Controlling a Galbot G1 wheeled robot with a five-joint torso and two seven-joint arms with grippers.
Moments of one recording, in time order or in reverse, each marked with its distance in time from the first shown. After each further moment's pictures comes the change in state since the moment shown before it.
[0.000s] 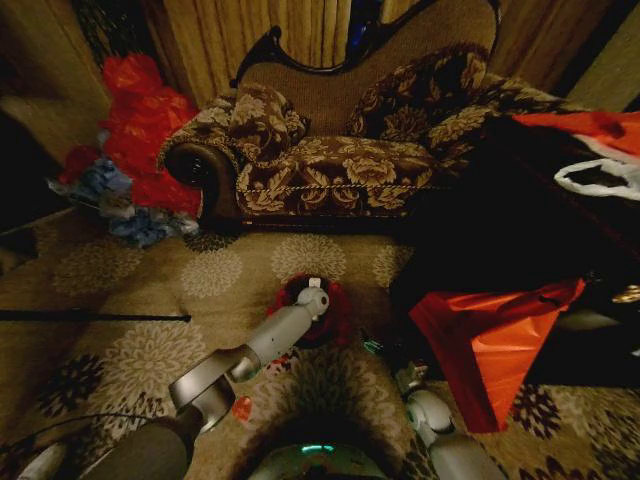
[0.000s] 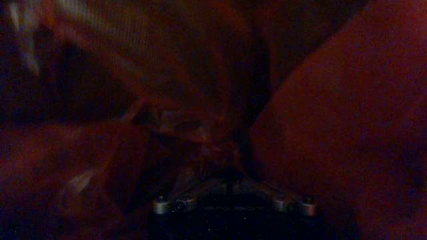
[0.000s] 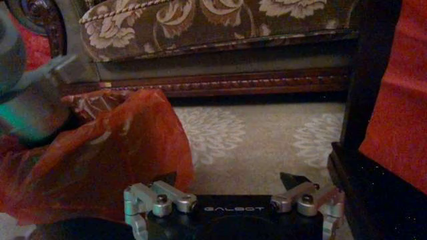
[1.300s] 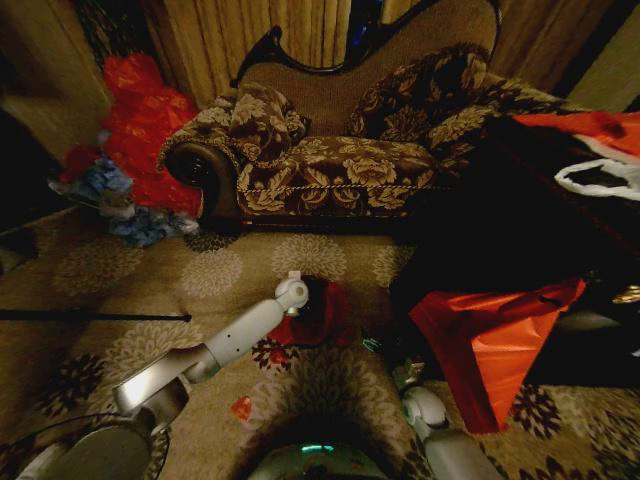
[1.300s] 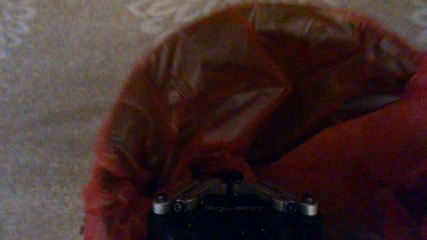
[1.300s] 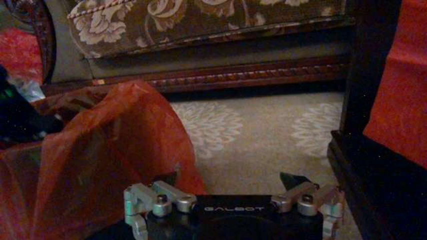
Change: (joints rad) left arm -0.044 0.197 0.066 -0.247 -0.314 0.006 -0.212; right arm 0.022 0.036 -0.002 -0.043 0.007 -0.008 0.004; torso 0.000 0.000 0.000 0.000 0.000
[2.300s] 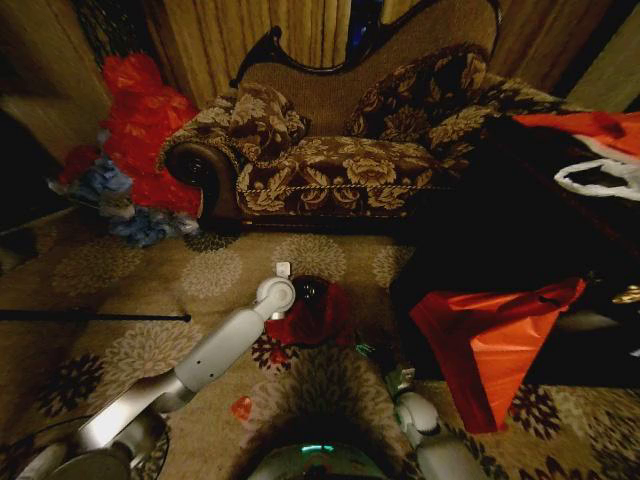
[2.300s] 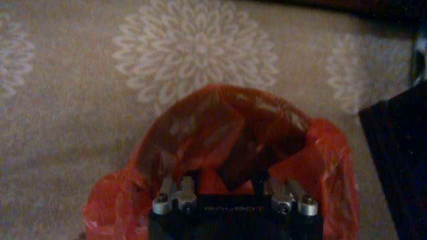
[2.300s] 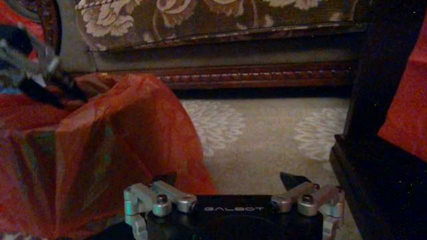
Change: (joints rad) left arm 0.118 0.127 -0.158 -0.362 0.080 0.007 0.044; right arm -0.004 0.032 -0.003 -0.010 -0.082 0.016 0.017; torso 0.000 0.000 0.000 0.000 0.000
